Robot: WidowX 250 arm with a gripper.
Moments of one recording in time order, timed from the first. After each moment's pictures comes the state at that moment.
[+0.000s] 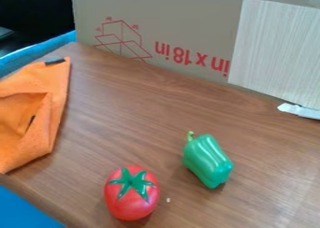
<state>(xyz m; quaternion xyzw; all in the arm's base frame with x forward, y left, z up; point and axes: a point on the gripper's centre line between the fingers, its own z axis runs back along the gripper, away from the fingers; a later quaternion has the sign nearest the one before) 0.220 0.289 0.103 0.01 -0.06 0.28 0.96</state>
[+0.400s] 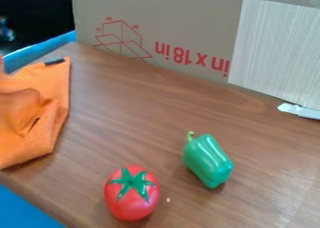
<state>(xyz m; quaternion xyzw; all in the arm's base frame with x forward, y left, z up) 0.238 0.235 0.137 -0.07 -0.04 0.28 0.96</state>
